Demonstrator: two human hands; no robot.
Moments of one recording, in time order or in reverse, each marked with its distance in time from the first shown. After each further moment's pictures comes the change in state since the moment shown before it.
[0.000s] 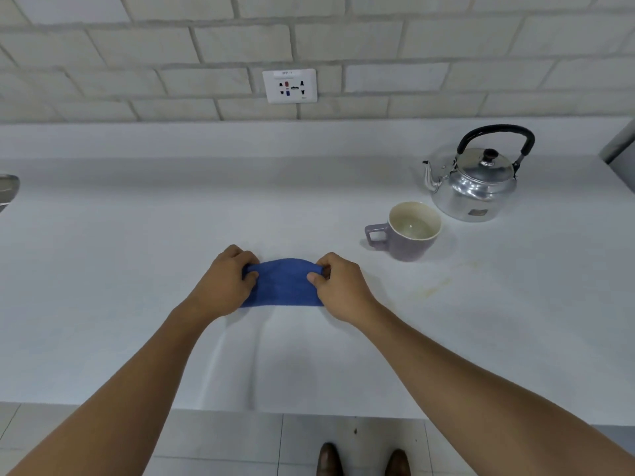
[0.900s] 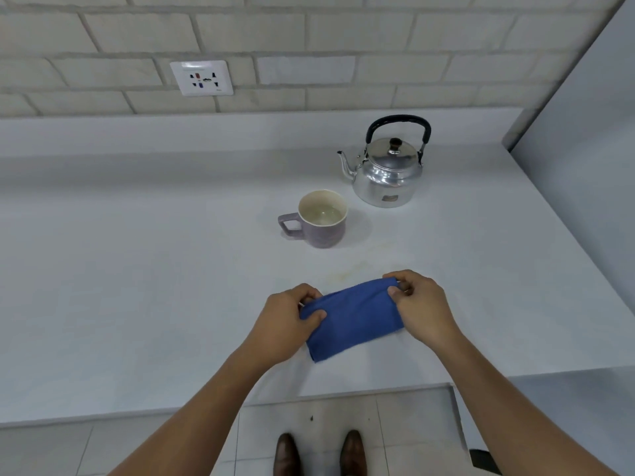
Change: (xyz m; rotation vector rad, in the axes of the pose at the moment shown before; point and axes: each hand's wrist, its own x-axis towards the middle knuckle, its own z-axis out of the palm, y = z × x) left_hand -0.057 0.202 0.129 -0.425 -0.210 0.047; right_hand -0.112 0.148 -0.181 0.177 0.291 0.265
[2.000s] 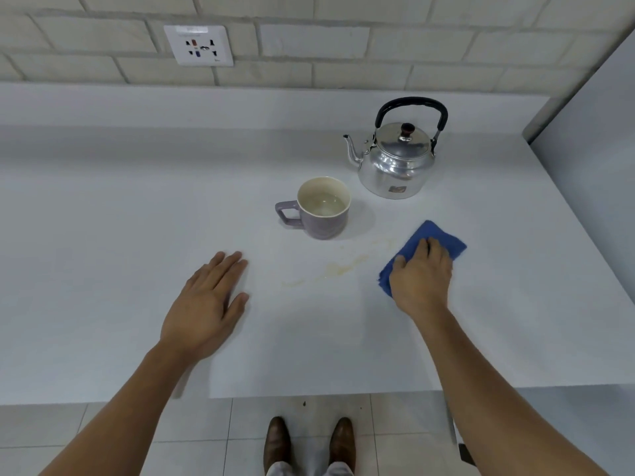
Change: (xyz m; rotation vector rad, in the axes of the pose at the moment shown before) left_hand -0.006 -0.108 -0.061 0.660 0.199 0.140; right_hand 0.058 0.010 0.016 -0.729 0.231 -0.050
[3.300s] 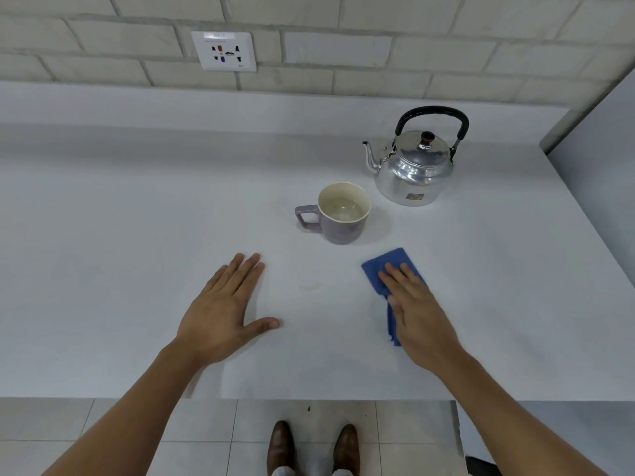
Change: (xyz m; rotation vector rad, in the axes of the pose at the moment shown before) left_hand -0.001 -0.003 -0.003 0.050 -0.071 0.074; right_hand -0.042 0.023 0.022 0.171 -0.132 -0.627
